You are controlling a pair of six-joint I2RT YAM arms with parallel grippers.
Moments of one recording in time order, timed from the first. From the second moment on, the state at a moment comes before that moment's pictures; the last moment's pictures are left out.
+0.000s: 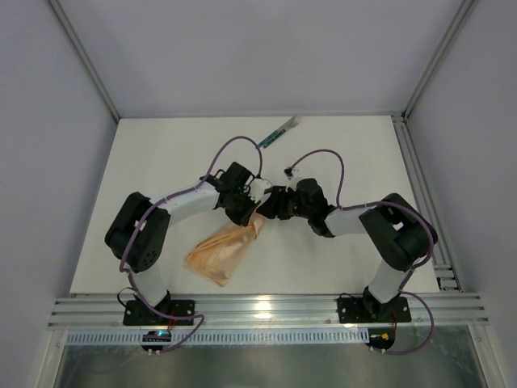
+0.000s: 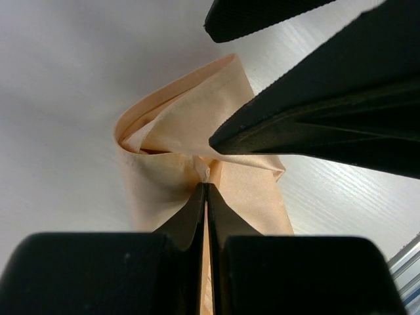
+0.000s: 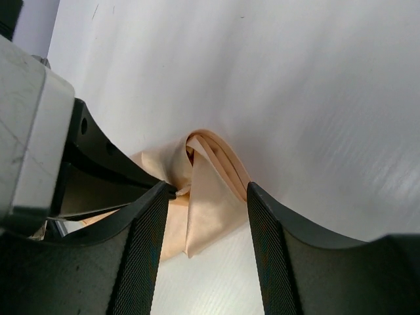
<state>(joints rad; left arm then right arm) -0.65 1.76 1.12 -0.51 0.28 0.20 0.60 1.70 0.65 0.62 -0.33 0.64</state>
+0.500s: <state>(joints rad) -0.66 1.83 1.18 -0.57 0.26 0.18 0.60 1.82 0.68 0.63 -0.37 0.69</state>
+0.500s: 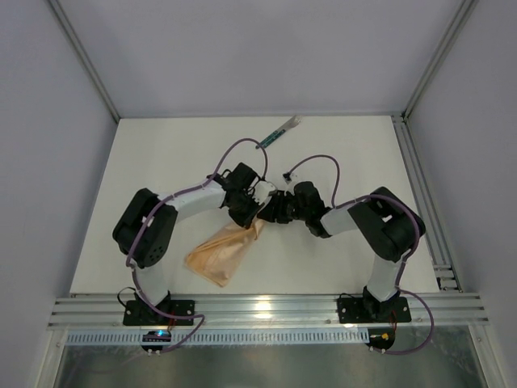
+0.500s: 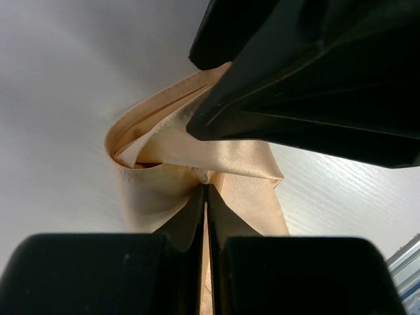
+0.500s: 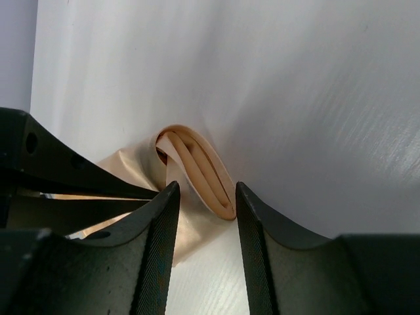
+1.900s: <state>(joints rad) -0.70 1.89 1.24 -0.53 0.30 0.12 0.60 1.63 0.56 0.56 -0.26 0.67</state>
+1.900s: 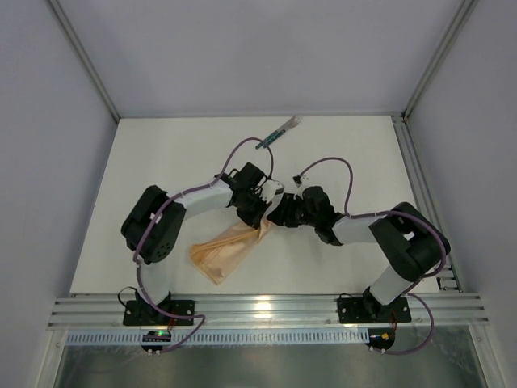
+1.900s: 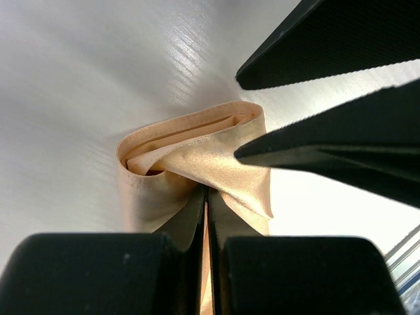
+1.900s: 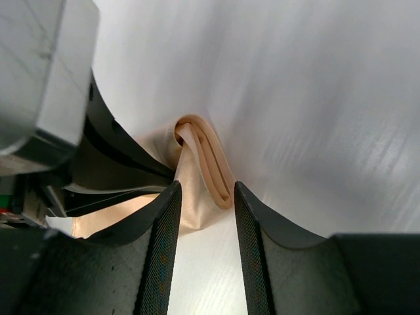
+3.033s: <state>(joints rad) -0.69 1.88 1.21 -0.50 0.32 0.08 0.86 1.58 0.58 0.48 0.02 0.54</state>
